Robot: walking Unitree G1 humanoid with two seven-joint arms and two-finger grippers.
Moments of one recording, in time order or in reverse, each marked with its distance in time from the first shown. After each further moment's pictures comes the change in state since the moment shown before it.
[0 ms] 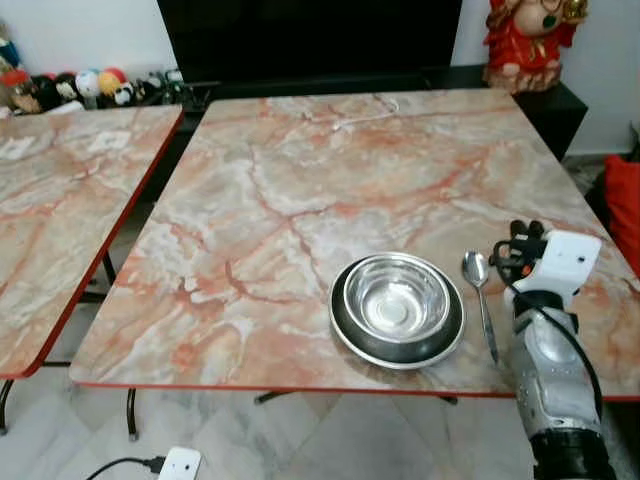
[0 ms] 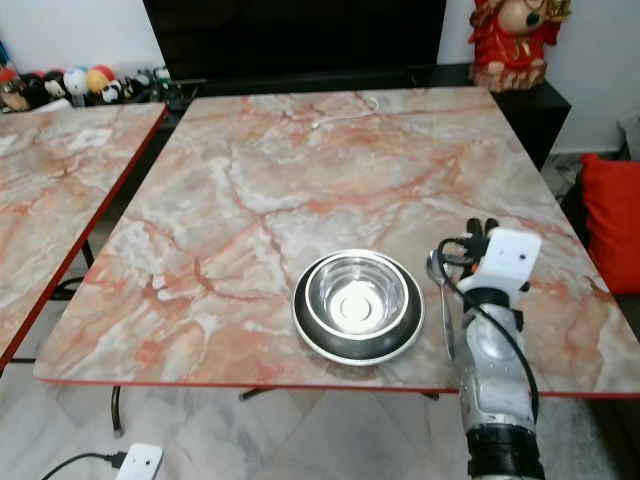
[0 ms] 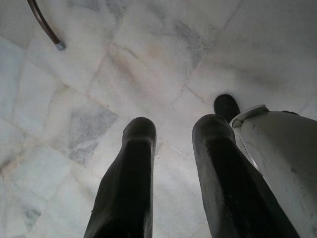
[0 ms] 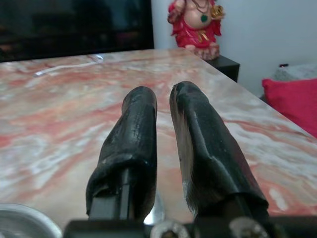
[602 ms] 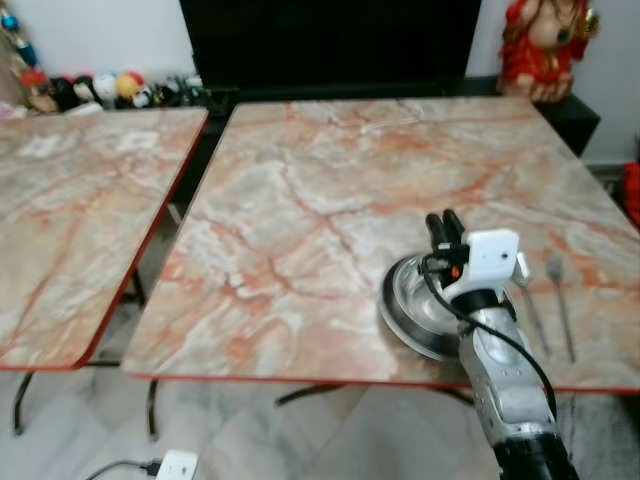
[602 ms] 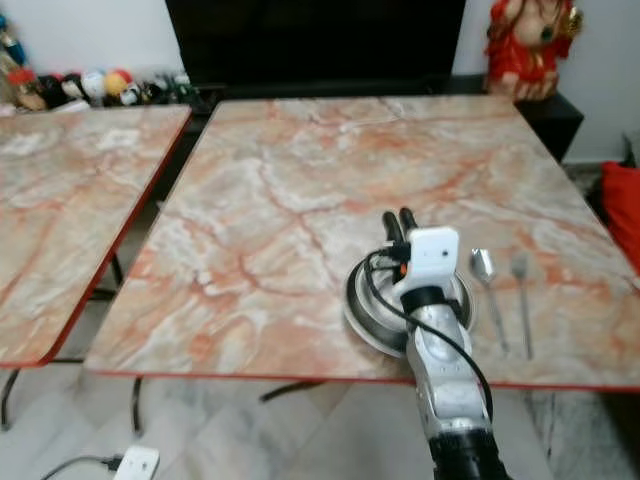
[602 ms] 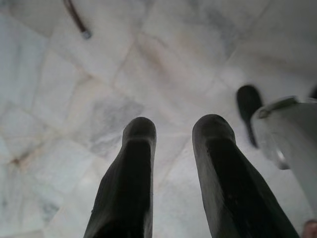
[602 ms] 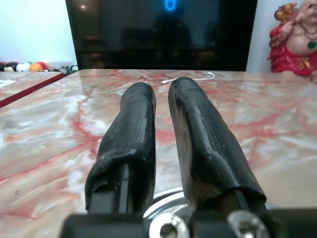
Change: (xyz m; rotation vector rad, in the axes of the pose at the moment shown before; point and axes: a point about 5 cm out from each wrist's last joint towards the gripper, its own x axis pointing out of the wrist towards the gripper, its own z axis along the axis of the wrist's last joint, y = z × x) left arm 0.000 0.001 0.000 0.000 0.004 0.004; right arm -0.008 0.063 0.011 0.001 -0.079 0.318
